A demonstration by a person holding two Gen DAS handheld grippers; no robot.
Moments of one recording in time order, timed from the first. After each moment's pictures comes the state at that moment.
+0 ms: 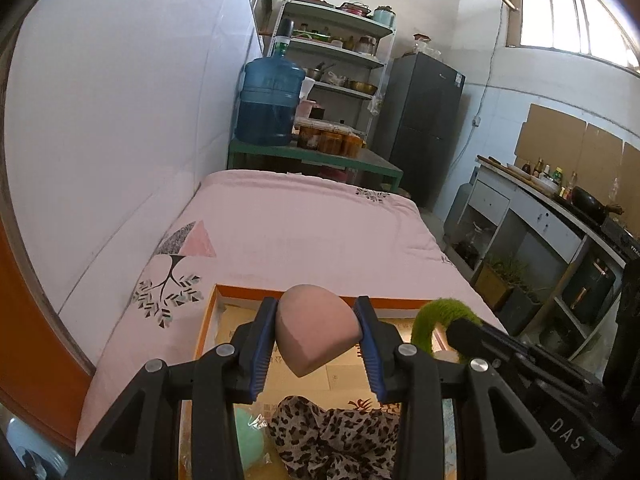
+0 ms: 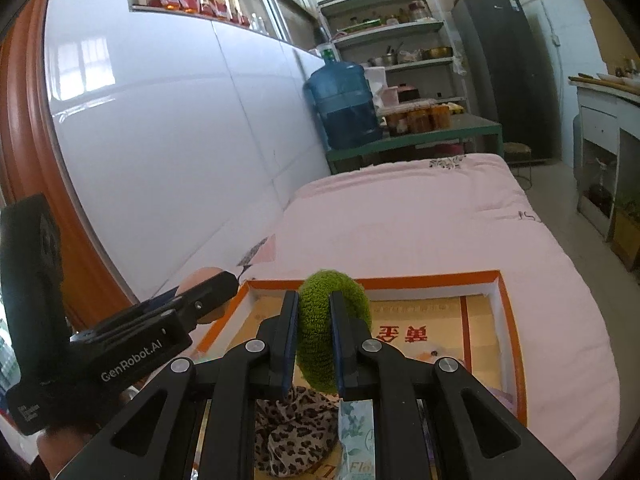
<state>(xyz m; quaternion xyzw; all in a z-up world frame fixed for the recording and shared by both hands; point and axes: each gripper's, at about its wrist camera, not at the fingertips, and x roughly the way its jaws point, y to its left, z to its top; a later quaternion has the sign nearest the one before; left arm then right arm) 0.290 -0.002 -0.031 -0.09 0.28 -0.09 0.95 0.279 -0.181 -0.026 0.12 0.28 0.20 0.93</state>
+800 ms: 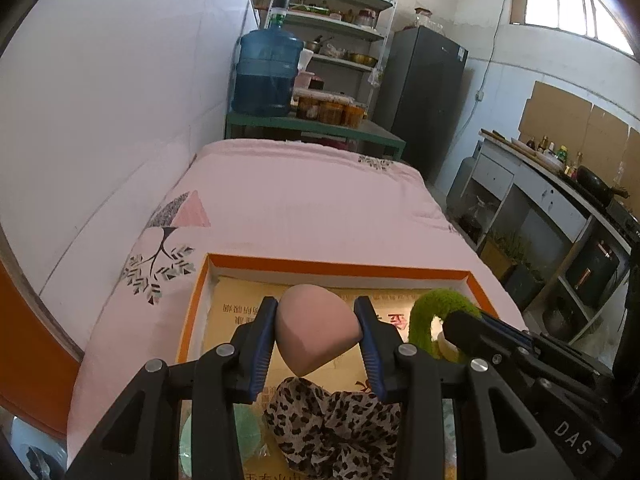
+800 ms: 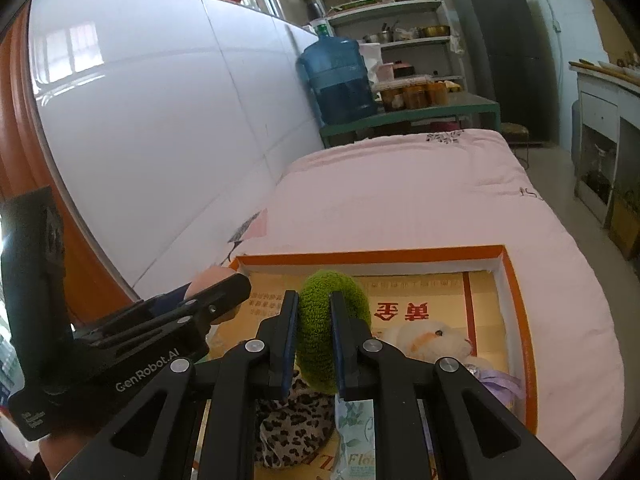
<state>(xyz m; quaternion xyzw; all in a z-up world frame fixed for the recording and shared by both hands) 0.302 -0.007 -0.050 -0.08 0.33 -0.09 0.94 0.290 -0.176 -0.042 0.11 0.32 0.19 0.92</state>
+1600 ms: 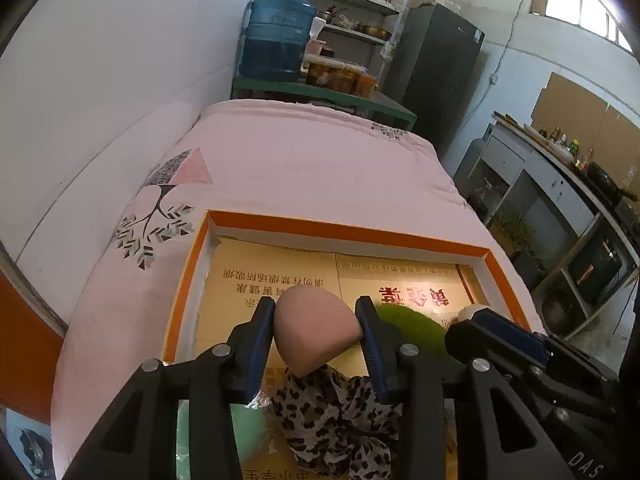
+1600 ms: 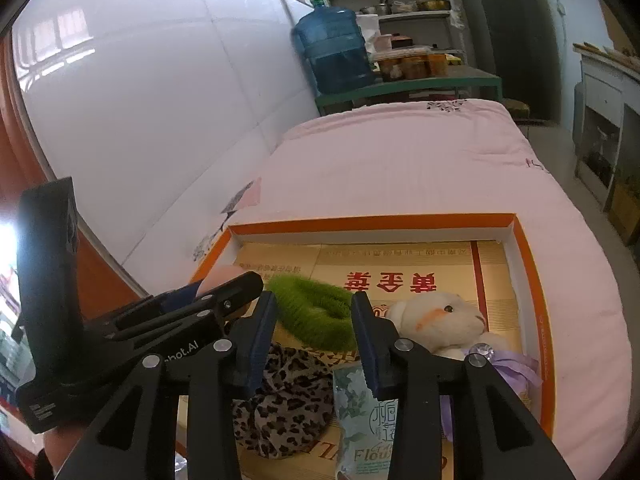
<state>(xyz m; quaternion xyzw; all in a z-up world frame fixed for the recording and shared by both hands) 0.318 -0.002 -0.081 -0.09 0.39 -0.09 0.91 0.302 -0.170 -0.059 0.11 0.37 0.19 0.90</state>
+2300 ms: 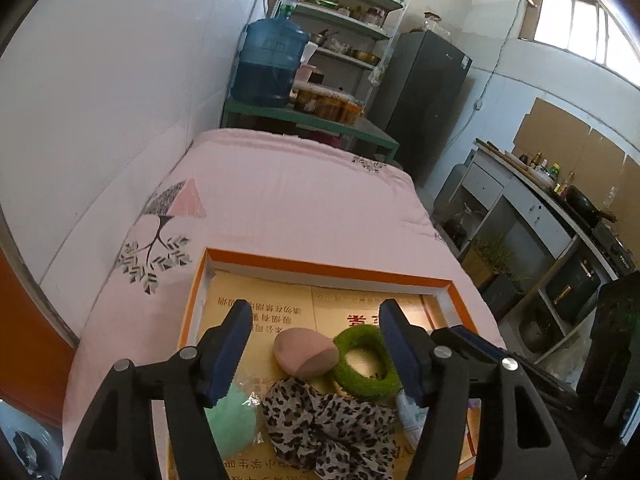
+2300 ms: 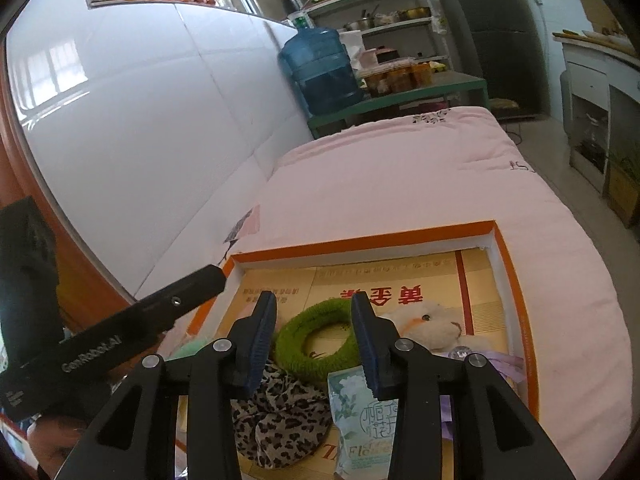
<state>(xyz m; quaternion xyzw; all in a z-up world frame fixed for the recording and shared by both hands) 0.303 0.010 -0.042 -0.12 0.35 -0.11 0.92 0.292 -0.189 -0.045 0.15 0.34 0.18 0.91</state>
